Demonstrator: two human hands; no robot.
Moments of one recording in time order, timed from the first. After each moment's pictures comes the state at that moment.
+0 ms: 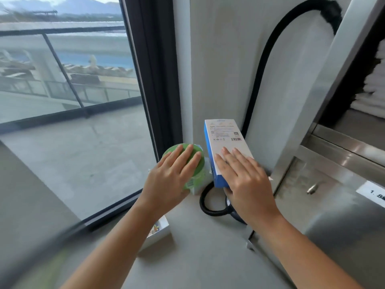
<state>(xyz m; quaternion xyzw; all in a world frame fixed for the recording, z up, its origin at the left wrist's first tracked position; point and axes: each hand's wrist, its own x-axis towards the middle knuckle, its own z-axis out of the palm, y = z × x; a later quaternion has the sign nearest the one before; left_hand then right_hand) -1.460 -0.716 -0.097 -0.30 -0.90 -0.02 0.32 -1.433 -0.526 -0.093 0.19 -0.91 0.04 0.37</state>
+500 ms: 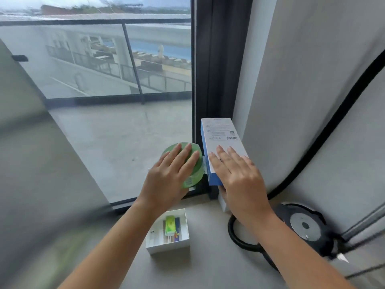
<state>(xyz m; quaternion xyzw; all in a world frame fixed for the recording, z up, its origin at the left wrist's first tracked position) -1.578 -0.783 -0.114 -0.12 -0.94 0.02 0.31 -1.614 -0.605 -0.103 0.34 -0.87 0.10 0.33</state>
